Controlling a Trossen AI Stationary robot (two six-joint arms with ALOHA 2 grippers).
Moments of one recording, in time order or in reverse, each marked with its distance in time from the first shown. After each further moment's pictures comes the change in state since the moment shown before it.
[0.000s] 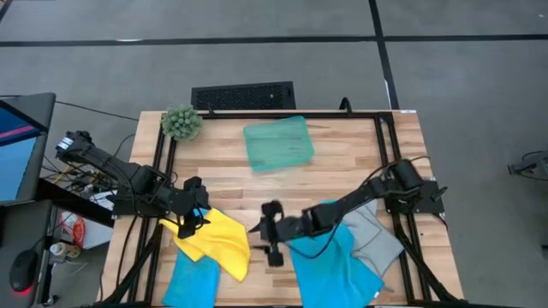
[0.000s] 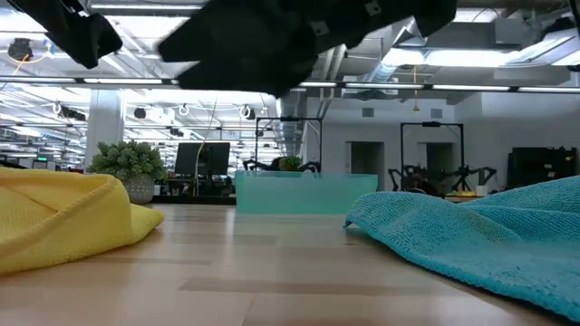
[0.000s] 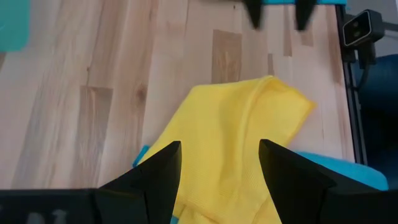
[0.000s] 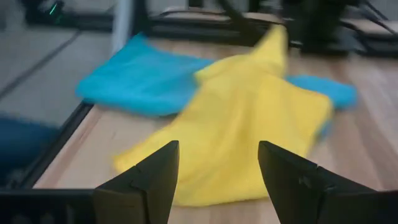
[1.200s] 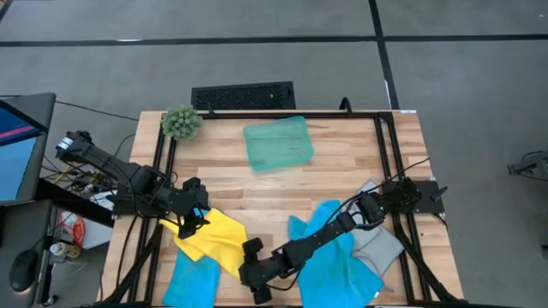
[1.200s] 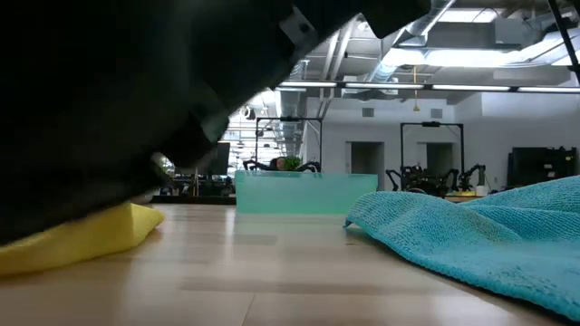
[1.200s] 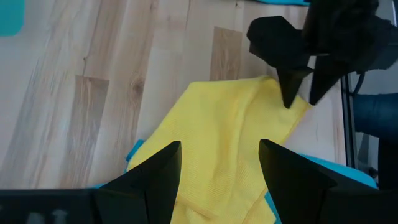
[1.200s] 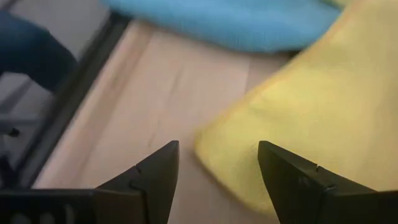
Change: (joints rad) left arm 0.000 0.000 -0.001 -0.003 0.011 -0.062; right arm 0.101 0.447 0.594 -0.446 0.000 0.087
